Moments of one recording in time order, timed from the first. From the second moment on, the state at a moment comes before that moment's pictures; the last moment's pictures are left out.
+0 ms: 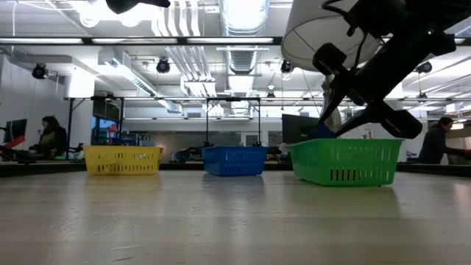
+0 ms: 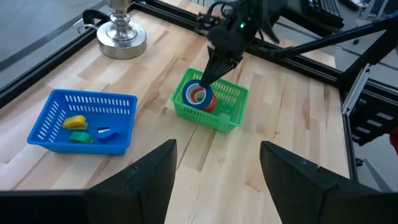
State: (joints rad) left arm -0.29 1.07 1.14 -0.62 -0.42 -0.53; right arm 0.10 1.26 0.54 -0.09 0.29 1.72
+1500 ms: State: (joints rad) left arm -0.29 1.07 1.05 -0.78 -0.21 -0.53; right arm 0.13 1.07 0.55 0.20 0.24 1.50
